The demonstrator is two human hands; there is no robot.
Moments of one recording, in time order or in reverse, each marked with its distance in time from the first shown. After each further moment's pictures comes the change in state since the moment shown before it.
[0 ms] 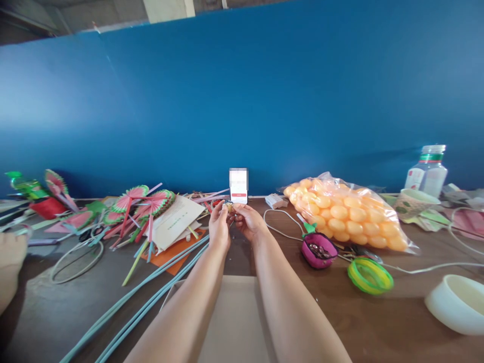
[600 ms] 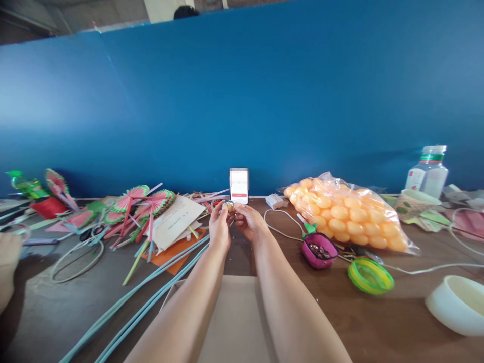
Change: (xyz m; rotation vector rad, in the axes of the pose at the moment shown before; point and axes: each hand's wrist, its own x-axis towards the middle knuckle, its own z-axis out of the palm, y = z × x) left_hand 0.002 -0.002 -0.001 -0.008 -0.027 0.021; right_hand 0.000 -0.001 0.001 0.107 -0.014 0.008
